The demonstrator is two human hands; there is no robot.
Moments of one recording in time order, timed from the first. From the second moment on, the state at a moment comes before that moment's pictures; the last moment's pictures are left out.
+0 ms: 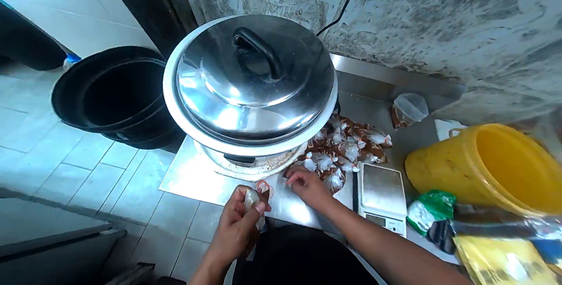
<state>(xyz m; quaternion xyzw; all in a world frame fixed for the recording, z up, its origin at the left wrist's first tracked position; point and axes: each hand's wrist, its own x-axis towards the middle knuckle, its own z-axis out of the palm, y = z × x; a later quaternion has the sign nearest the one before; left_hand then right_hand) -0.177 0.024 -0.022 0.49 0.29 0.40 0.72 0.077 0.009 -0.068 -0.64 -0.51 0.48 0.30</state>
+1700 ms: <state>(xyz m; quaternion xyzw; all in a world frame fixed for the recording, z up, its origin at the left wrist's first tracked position) -0.058 0.019 0.020 0.56 0.18 0.39 0.71 0.127 -0.071 0.058 -0.56 -0.62 0.31 0.46</state>
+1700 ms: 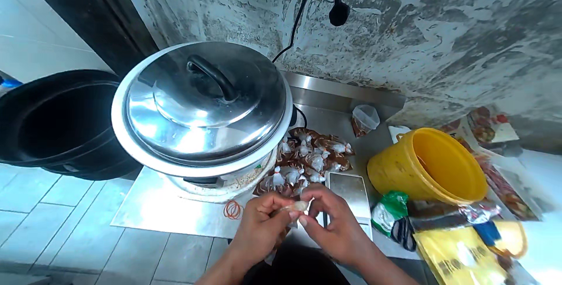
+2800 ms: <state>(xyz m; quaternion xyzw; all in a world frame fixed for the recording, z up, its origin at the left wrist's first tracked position) -0.056 0.023 0.001 0.70 0.33 0.38 0.51 0.102 -0.069 0.066 -0.66 -0.43 0.48 0.38</state>
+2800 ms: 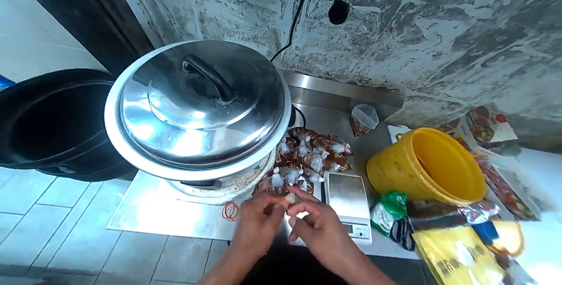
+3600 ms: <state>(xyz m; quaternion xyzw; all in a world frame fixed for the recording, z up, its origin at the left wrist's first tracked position) -0.065 0.024 -0.004 0.73 0.21 0.31 0.57 0.133 -0.061 0.038 -0.64 -0.22 0.61 0.42</state>
